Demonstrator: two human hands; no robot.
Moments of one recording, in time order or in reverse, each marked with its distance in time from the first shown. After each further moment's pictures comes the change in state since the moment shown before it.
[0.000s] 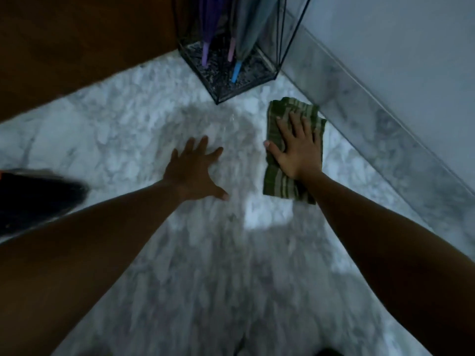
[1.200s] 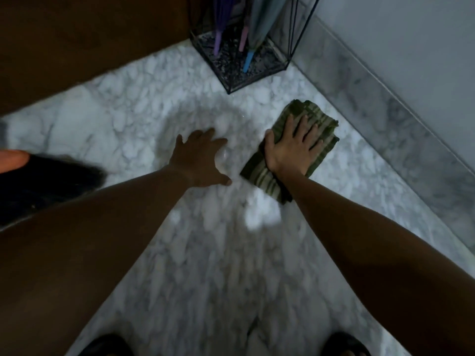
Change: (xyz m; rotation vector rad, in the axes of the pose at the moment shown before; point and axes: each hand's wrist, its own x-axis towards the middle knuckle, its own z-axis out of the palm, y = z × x) left_hand -0.012 -0.019 -0.003 0.043 0.073 0.055; right_hand -0.029 -0.073 0.009 0.082 0.011 0.375
